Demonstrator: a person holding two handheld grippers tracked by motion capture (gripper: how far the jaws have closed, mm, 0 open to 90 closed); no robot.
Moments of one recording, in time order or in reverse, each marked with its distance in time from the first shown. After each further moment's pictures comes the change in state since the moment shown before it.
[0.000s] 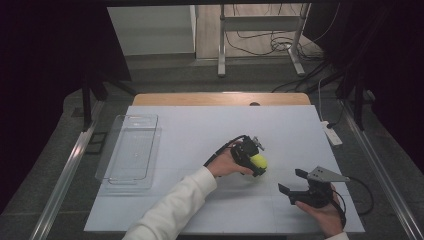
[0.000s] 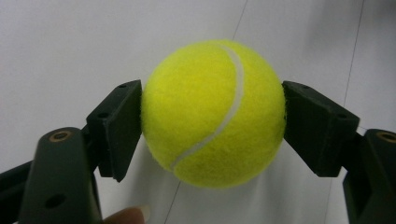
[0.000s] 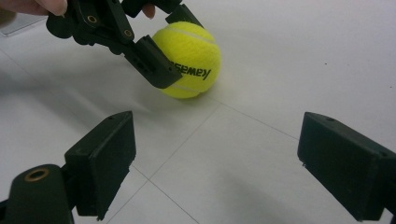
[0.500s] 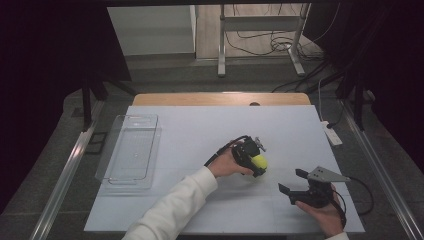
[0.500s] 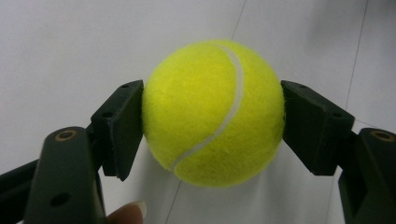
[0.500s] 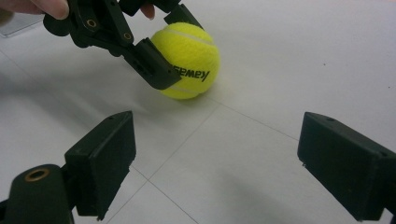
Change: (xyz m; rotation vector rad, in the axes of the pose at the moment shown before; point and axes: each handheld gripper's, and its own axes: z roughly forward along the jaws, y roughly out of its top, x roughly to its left) left arm -0.002 0.003 -0.003 0.013 0.037 0.025; right arm 0.000 0.000 0.000 -0.004 -0.003 0.000
